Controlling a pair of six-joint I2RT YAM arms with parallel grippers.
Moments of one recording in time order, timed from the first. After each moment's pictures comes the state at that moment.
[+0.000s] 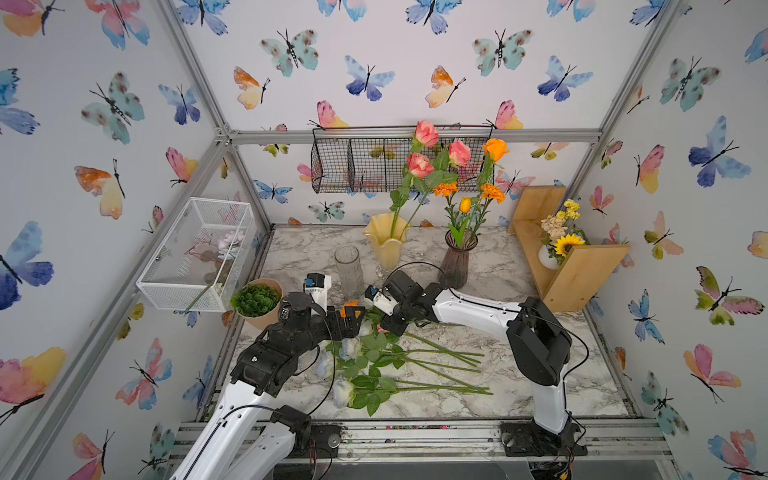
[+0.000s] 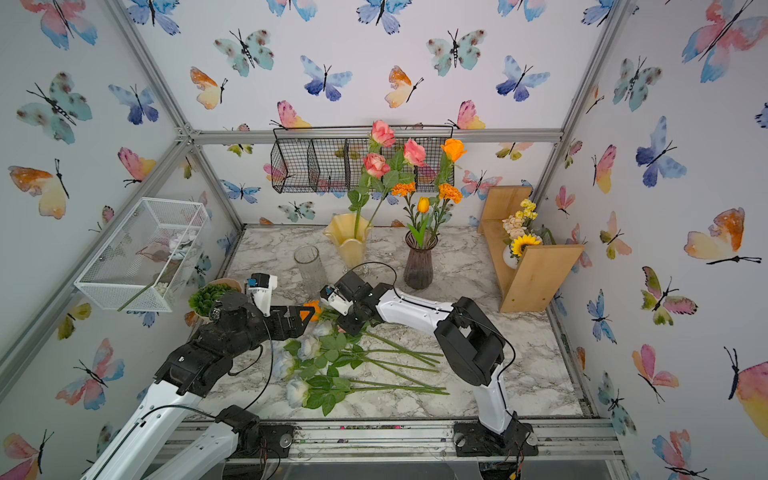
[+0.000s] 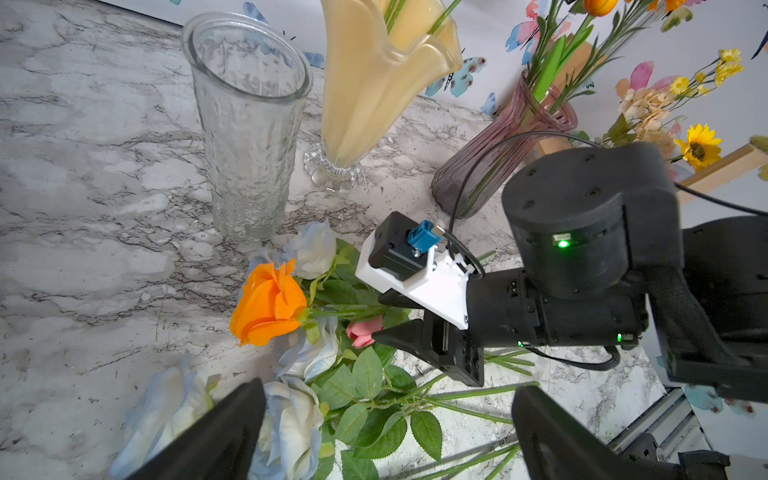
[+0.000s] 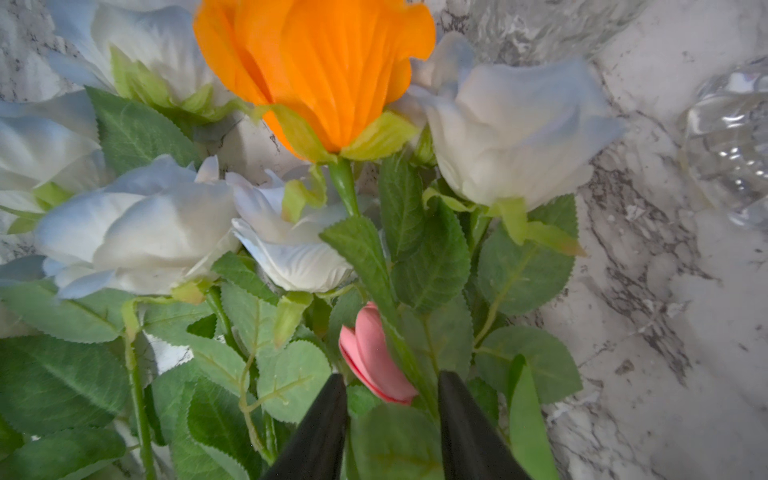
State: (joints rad) left arm -0.41 0.72 0.79 -0.60 0.18 -0.42; right arm 0.94 2.01 1.49 -0.51 -0.13 -0.17
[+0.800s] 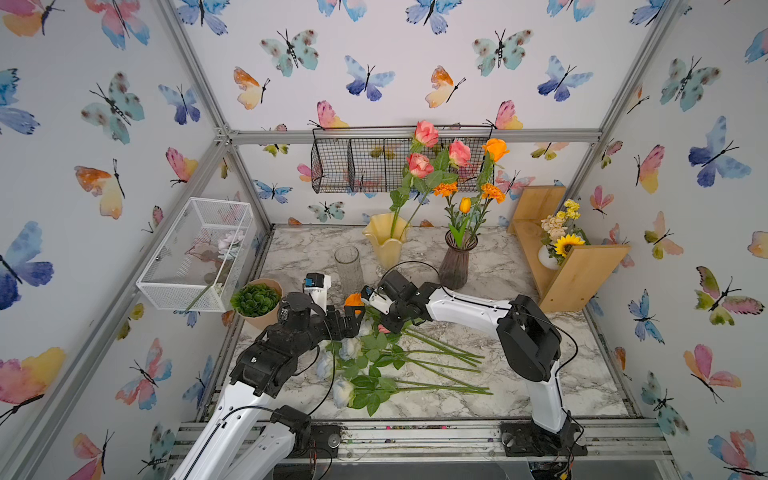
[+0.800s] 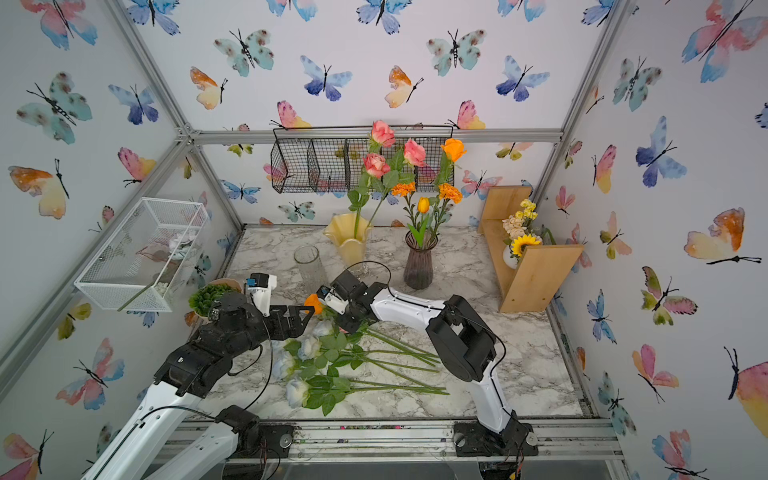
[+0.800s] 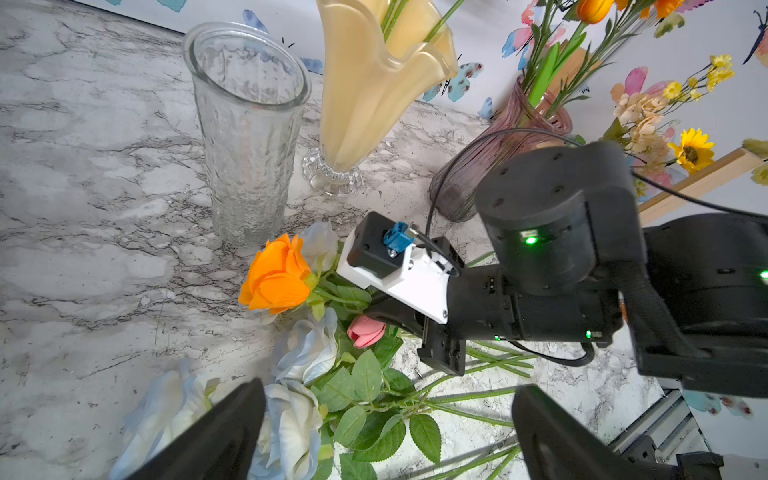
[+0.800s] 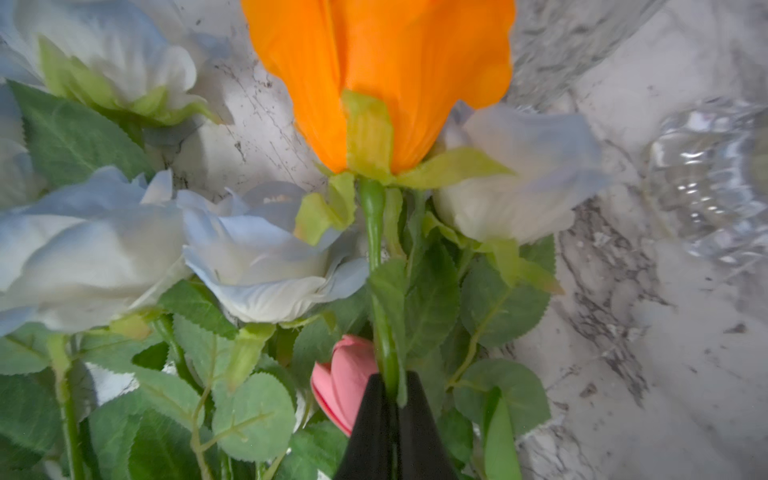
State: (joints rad) left arm -0.41 0.71 0.79 -0.60 0.18 -0.42; right arm 0.94 2.00 1.52 -0.51 -0.05 -0.23
